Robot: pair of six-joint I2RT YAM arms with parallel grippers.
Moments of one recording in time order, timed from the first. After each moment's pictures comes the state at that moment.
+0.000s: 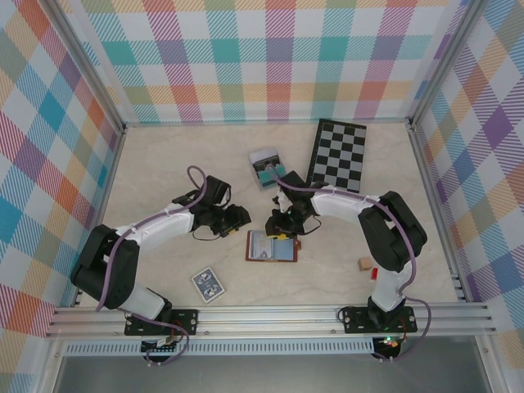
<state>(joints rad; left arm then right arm) -0.53 1.50 0.87 -0.41 0.35 -0.91 0.67 1.83 1.14 -0.59 -0.54 0.61</state>
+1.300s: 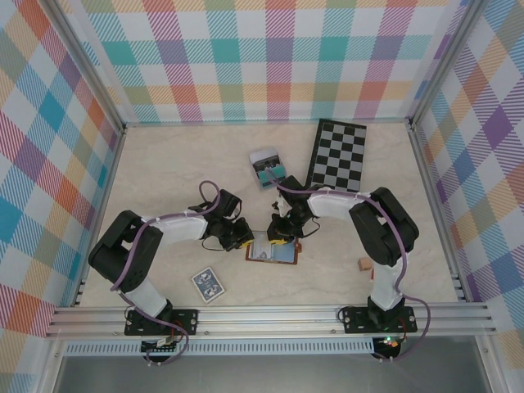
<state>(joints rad) -0.59 1.64 0.78 -0.26 0.39 -1.05 0.66 1.90 1.12 -0.57 -0.59 0.61</state>
